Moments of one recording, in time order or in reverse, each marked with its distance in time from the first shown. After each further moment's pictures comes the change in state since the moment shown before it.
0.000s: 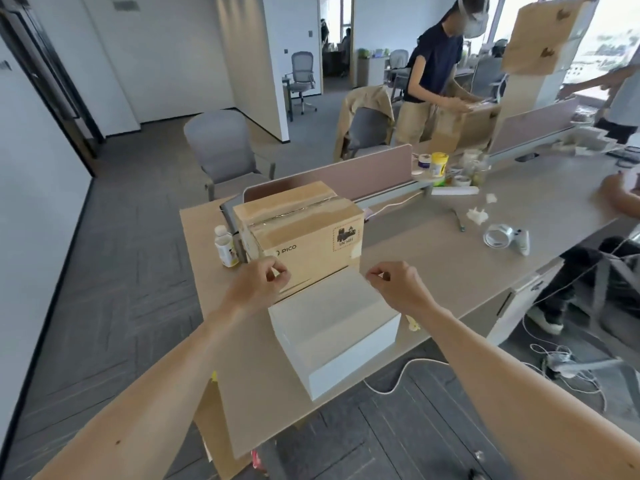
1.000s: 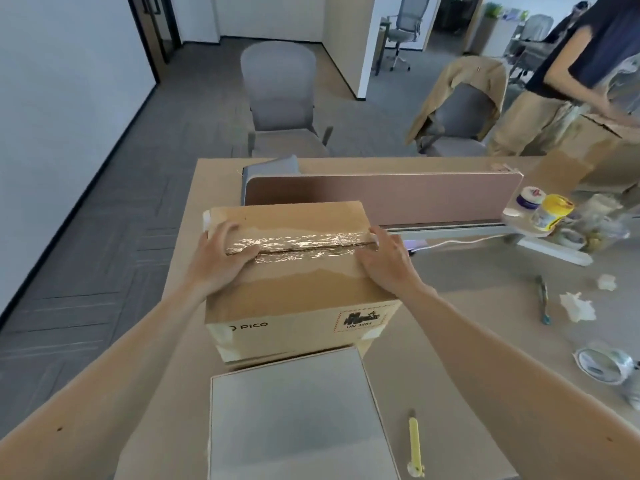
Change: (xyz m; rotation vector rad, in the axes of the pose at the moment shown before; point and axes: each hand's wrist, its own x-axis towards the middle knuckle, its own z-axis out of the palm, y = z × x) left_hand 0.259 -0.113 0.036 -0.104 0.268 -0.511; right_hand 0.368 0.018 0.062 -0.156 -0.315 -0.036
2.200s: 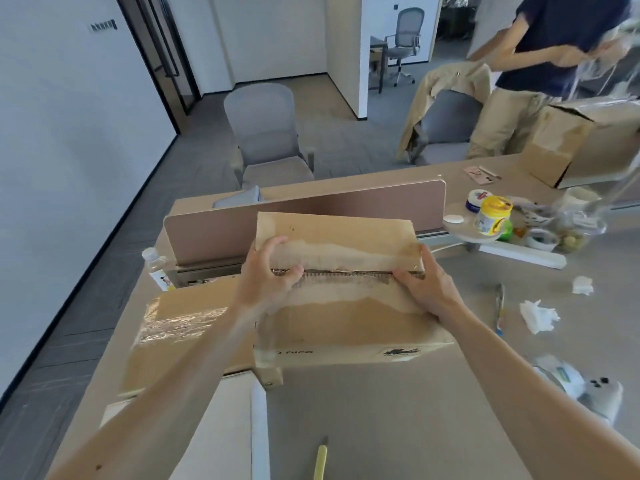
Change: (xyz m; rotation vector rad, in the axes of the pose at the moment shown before) left_hand -0.079 0.252 0.216 -0.008 0.078 0.227; right_hand 0.013 0.250 -0.203 0.292 0.041 0.111
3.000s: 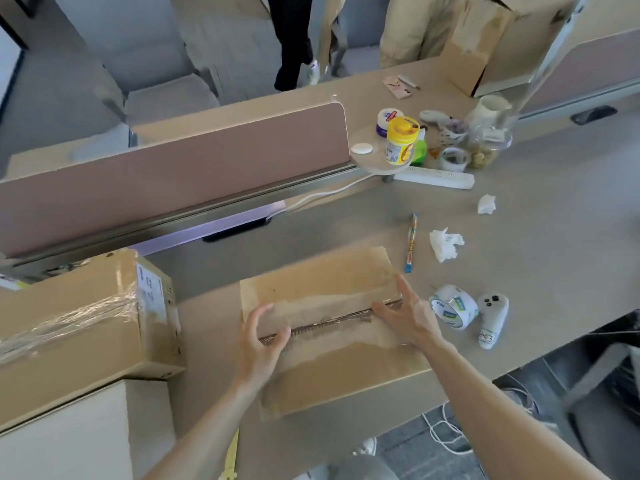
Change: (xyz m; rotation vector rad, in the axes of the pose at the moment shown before) left_hand -0.088 -0.039 0.235 -0.201 -0.254 -0.327; right_hand -0.002 0.210 -0.053 -0.203 -0.049 0.375
